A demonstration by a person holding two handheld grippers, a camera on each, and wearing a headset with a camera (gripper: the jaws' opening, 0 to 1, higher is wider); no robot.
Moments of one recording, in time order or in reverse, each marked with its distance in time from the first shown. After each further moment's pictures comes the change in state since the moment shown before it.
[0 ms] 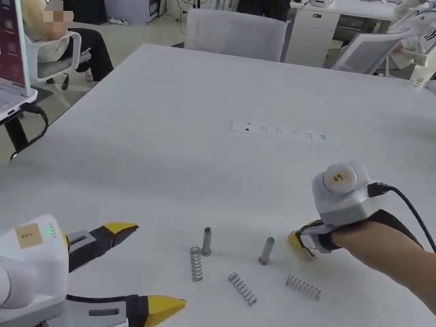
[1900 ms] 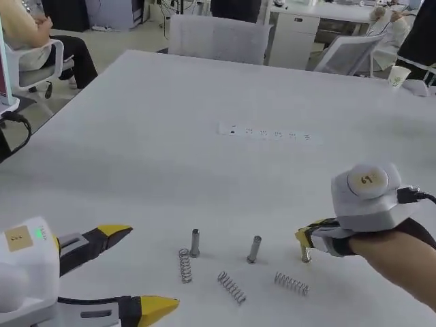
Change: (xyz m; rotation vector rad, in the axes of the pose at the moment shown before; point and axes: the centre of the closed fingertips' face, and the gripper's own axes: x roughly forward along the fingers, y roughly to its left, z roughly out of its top) left arm 0.003 -0.006 0.007 0.027 -0.003 -0.028; right arm -0.059 0.002 -0.005 0.050 -0.126 -0.051
